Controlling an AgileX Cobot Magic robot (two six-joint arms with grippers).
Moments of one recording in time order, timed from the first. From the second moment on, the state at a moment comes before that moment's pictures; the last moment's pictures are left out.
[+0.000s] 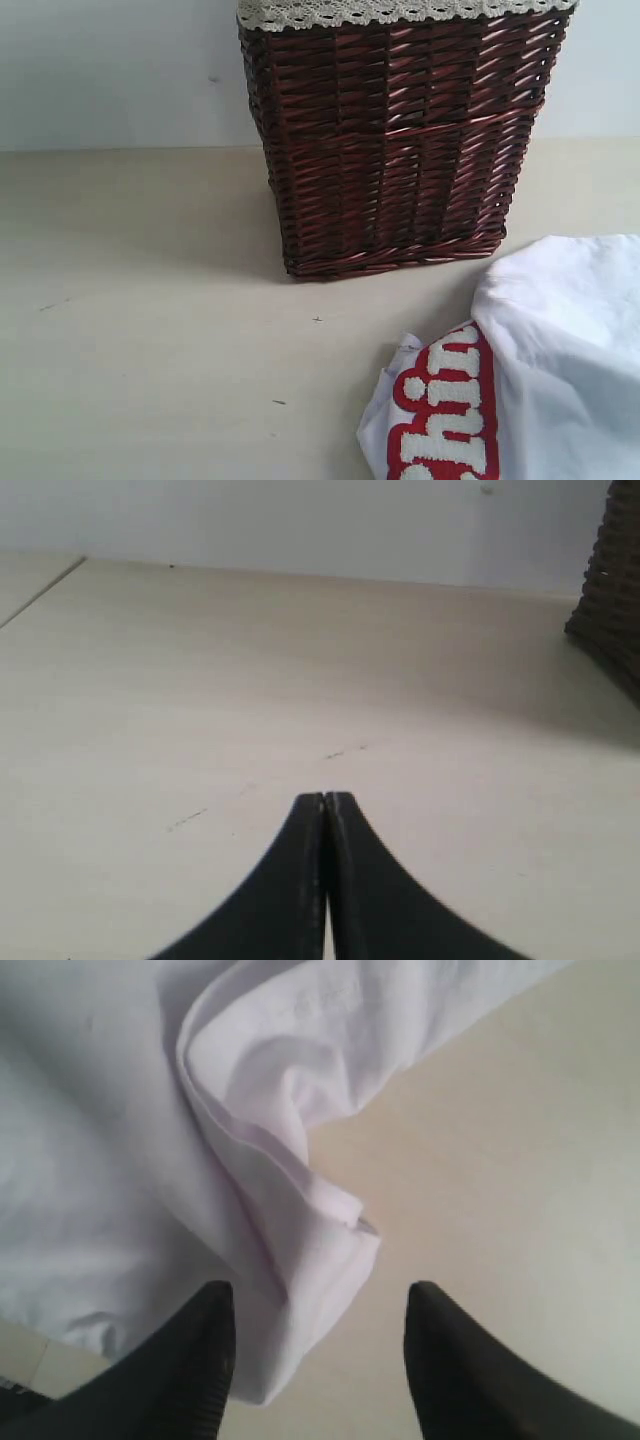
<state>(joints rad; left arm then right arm) 0.03 0.01 0.00 0.02 0.36 -0.11 -0.50 1.43 -0.84 0.01 1.04 -1.01</state>
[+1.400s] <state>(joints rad) 0.03 0.01 0.00 0.02 0.36 -0.11 -0.50 1.61 -0.85 -0.02 0.91 -0.94</state>
